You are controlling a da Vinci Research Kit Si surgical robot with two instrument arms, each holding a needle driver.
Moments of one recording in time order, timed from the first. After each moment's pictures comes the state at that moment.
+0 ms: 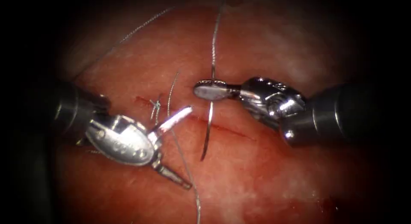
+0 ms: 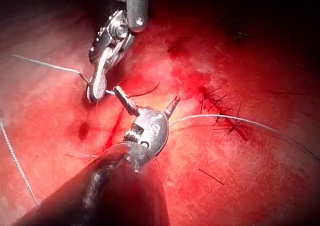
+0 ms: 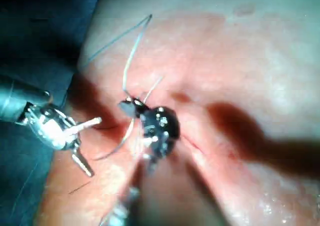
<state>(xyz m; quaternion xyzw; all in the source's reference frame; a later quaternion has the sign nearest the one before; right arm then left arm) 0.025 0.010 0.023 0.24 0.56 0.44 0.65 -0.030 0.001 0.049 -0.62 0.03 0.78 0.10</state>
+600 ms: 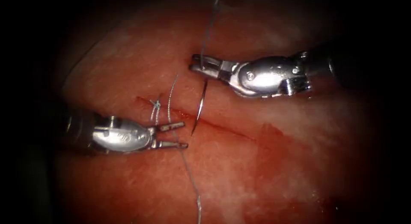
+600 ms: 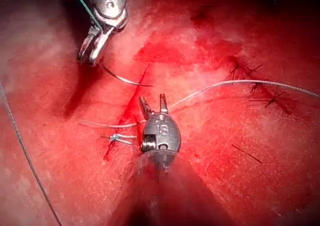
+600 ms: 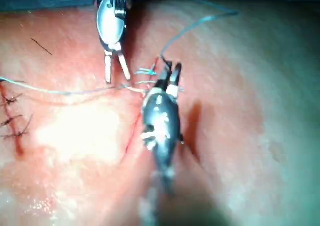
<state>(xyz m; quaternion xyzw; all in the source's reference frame) 0.028 0.011 0.025 -0.05 0.65 0.08 0.76 -0.028 0.000 0.061 -0.50 -0.04 0.83 0.25</state>
